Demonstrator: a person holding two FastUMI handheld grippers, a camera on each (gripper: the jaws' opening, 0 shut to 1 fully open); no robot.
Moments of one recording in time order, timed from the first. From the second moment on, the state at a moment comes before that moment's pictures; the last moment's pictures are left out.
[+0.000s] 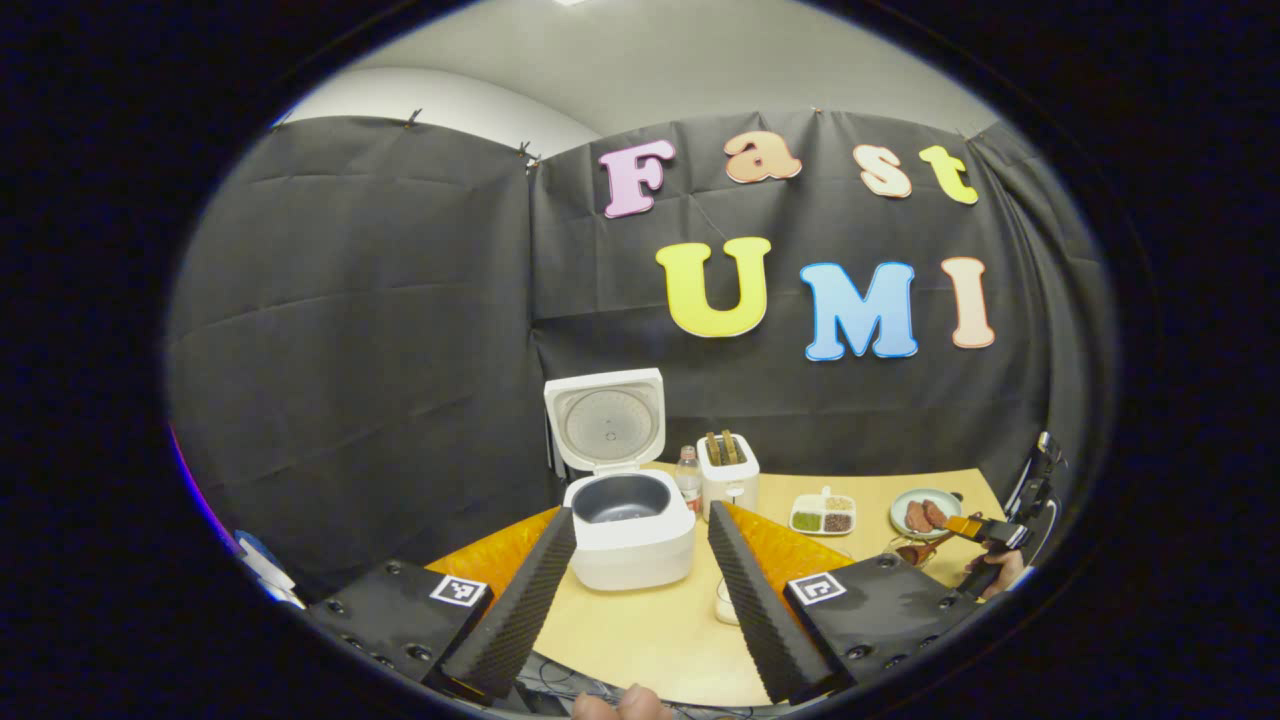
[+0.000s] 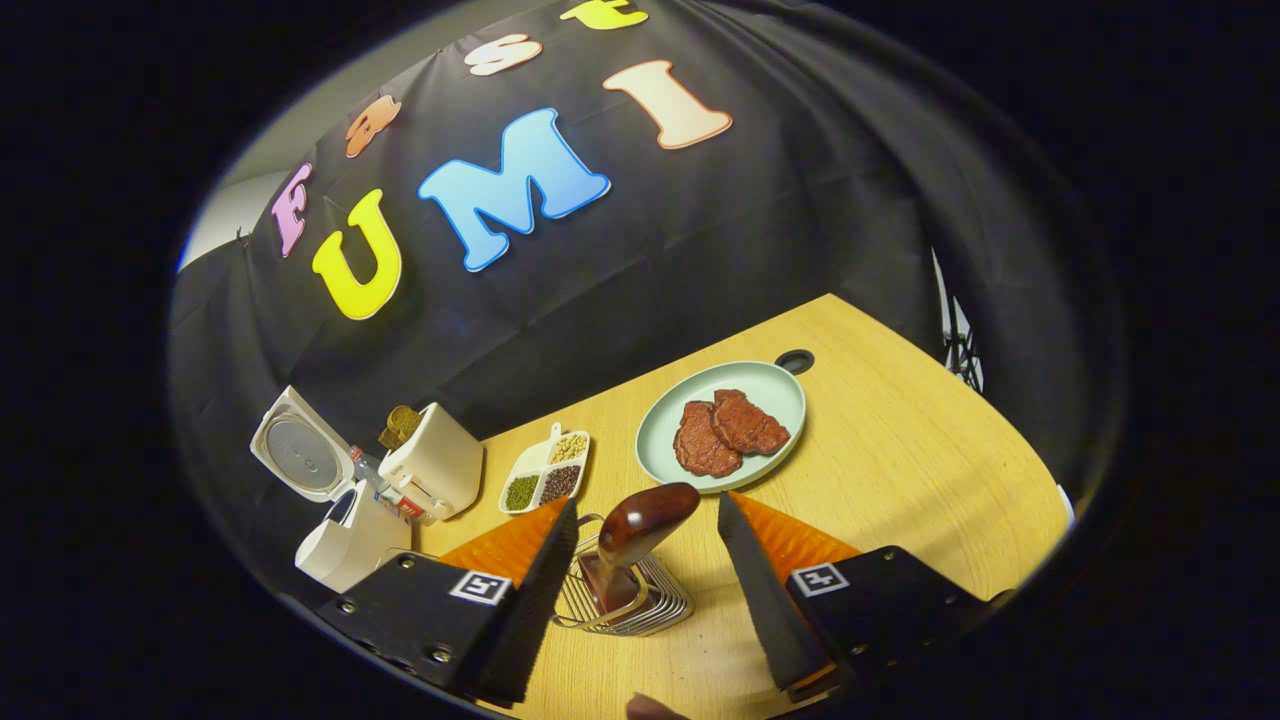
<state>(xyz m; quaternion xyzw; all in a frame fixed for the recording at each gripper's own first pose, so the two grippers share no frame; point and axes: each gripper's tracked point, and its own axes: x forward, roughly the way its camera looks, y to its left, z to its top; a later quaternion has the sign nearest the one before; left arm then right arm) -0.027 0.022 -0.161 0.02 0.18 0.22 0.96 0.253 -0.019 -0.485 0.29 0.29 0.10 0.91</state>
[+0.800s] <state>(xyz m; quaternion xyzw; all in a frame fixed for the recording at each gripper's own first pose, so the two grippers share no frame) -0.110 0.073 -0.123 -0.03 0.12 0.27 0.96 0.222 0.012 -0.383 0.28 0.29 0.14 0.90</state>
